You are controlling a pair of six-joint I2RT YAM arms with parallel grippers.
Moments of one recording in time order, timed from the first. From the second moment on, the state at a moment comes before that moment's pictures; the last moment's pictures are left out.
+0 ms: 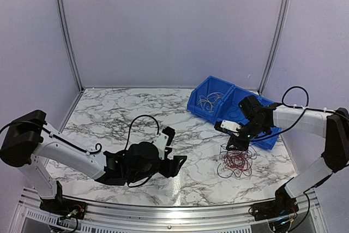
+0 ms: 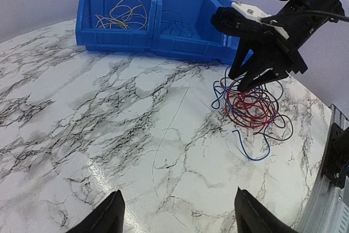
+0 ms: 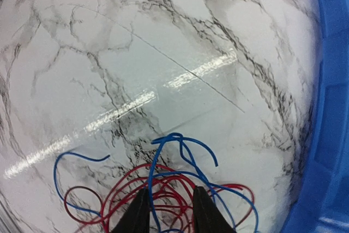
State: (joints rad) left arm -1.30 1.69 0.78 0.49 -0.43 -0.42; right arm 0.42 1.43 0.90 -0.66 -0.27 -0.66
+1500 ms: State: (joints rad) left arm -1.29 2.49 1.48 0.94 -0.34 -0.31; right arm 0.45 1.31 1.95 -1.23 -0.99 -0.74
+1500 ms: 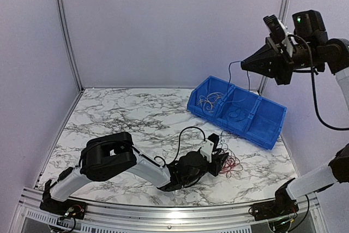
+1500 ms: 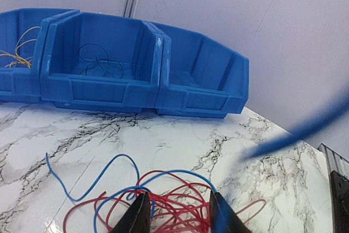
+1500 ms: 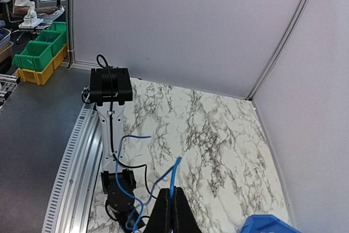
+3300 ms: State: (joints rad) left arm -1.31 1.73 0.71 1.14 -0.27 -0.38; right arm -0.06 1.38 1.41 -0.31 -0.43 -0.45
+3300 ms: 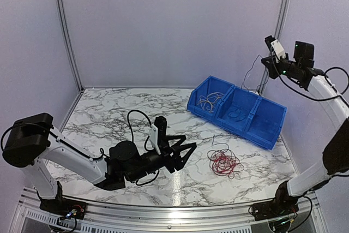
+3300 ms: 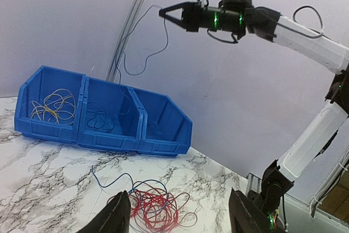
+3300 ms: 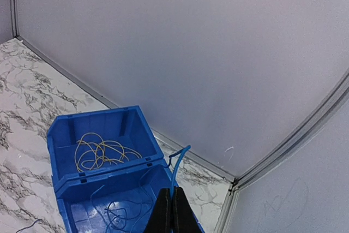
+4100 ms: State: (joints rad) left arm -1.31 1.74 0.68 1.14 -0.32 -0.39; right arm -0.13 1.69 1.35 -0.41 -0.57 -0.45
